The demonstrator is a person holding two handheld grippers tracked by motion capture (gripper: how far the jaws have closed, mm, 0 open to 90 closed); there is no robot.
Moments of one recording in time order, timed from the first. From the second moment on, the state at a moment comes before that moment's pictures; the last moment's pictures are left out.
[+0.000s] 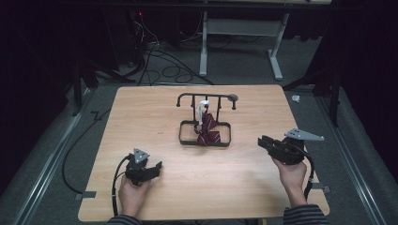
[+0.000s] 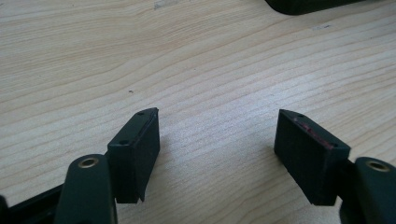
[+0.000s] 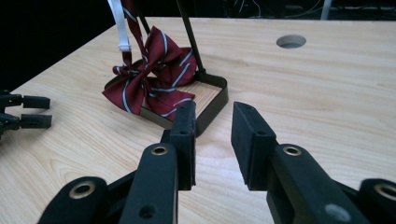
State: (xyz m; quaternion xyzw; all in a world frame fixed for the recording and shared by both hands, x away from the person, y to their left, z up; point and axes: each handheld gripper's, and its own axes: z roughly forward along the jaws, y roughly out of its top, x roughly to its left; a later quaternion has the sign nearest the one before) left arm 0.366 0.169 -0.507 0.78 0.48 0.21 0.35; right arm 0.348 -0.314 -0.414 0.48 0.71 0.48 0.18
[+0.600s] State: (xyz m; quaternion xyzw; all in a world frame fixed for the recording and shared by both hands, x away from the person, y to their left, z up) left arm 0.366 0.169 -0.507 0.78 0.48 0.21 0.35; right arm 0.350 -0.302 -0.457 0.50 0.72 0.45 0.16
